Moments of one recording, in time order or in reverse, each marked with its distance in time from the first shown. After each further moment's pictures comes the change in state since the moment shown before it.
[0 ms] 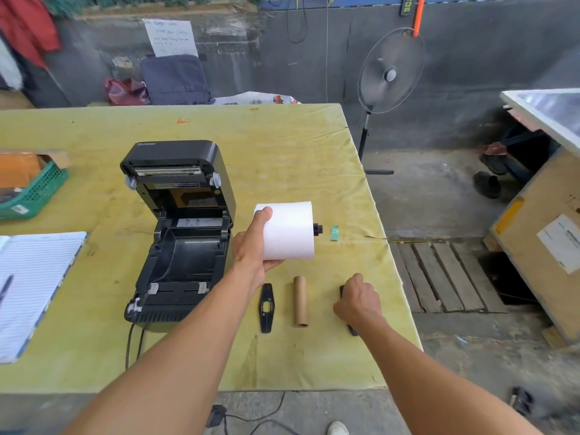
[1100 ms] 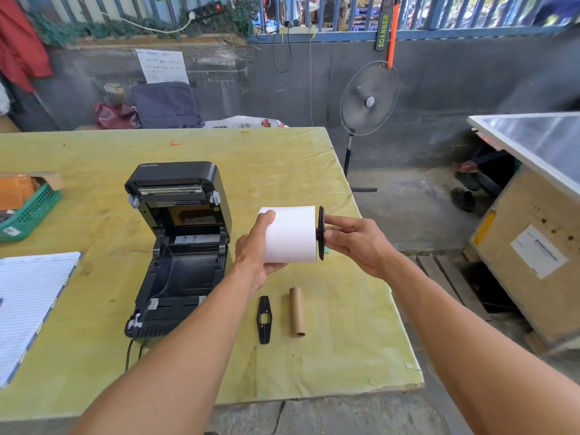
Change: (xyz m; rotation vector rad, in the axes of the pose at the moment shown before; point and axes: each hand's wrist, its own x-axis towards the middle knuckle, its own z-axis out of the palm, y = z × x) left_hand -0.017 0.022 0.010 0.020 -0.123 -0.002; right_hand -0.004 -0.041 -0.127 1.141 -0.286 -0.452
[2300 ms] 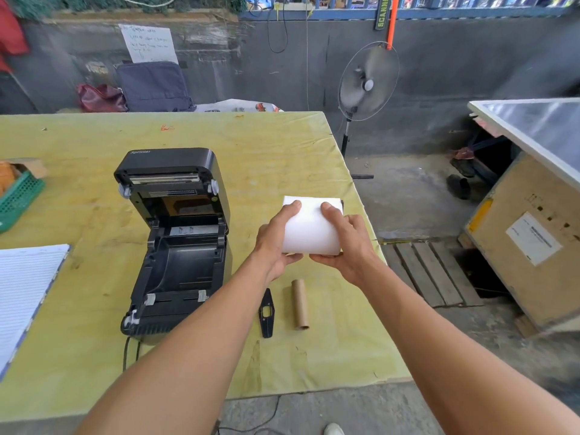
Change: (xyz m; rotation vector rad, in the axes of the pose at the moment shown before) left_hand 0.003 -0.004 0.018 0.095 -0.180 -0.085; right_hand 0.003 0.015 0.051 0.247 0.395 0.222
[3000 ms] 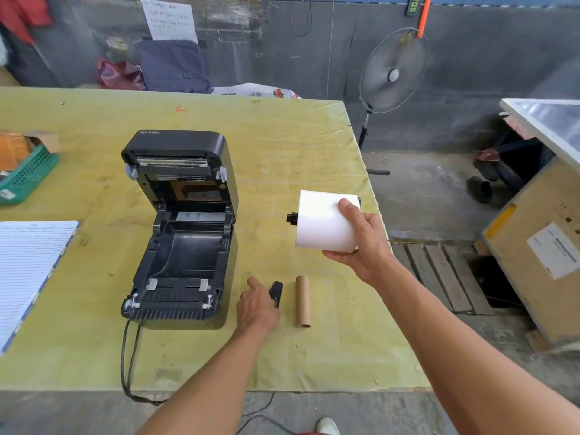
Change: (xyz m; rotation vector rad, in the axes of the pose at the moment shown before) left_hand -0.001 -0.117 -0.060 1.187 0.364 -0.087; right_hand 0.024 0.002 -0.017 -0.009 -0.024 0.019
